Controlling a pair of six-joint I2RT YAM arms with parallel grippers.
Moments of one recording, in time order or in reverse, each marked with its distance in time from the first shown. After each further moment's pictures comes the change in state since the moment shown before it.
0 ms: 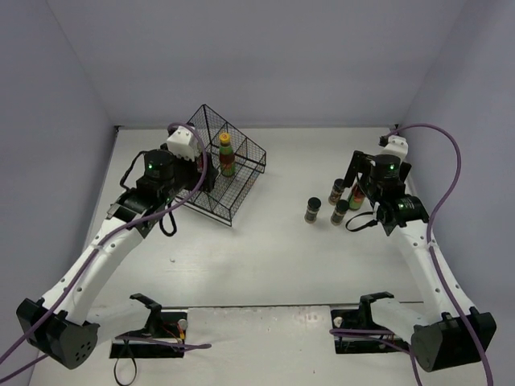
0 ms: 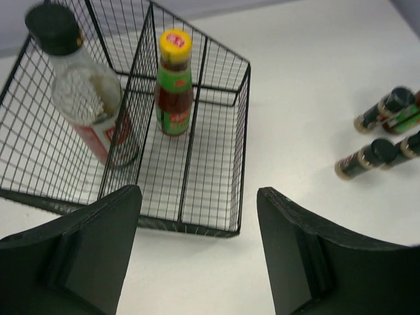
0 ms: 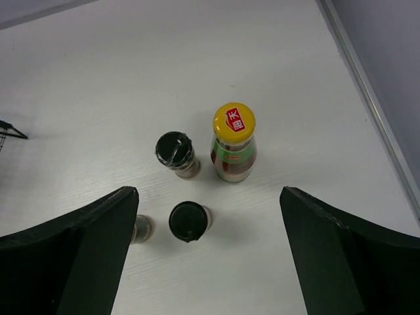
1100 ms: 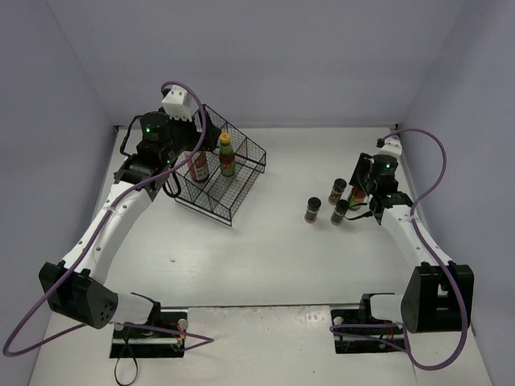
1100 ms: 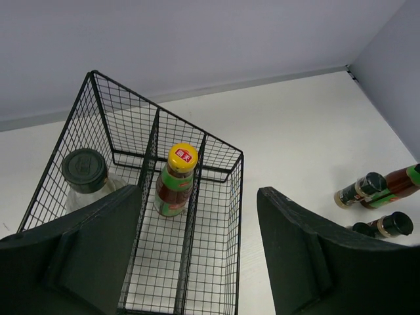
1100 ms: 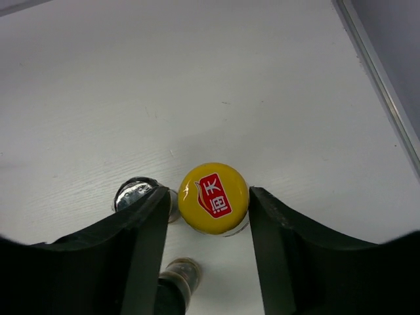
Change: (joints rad) left arm 0.116 0.225 0.226 0.124 0.127 -0.041; right arm -0.150 0.225 -0.168 0.396 -0.114 -0.063
